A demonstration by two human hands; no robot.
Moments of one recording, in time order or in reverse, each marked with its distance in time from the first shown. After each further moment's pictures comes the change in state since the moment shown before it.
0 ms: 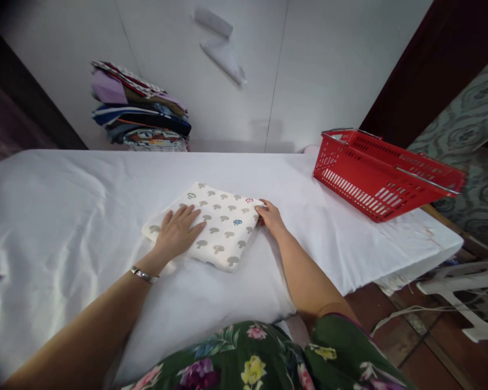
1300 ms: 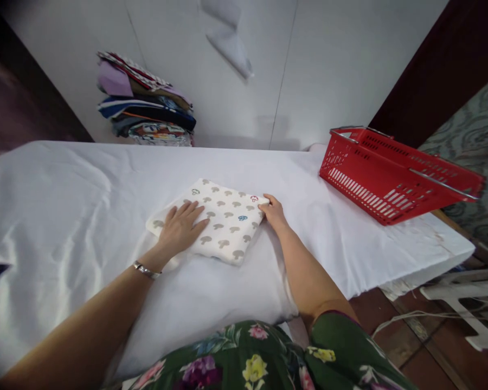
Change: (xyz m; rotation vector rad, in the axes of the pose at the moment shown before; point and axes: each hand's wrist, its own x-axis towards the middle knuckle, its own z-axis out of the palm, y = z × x) left_hand 0.000 0.001 0.000 0.024 -0.007 0.003; right_hand 0.023 0.007 0.001 -0.139 0.089 -0.092
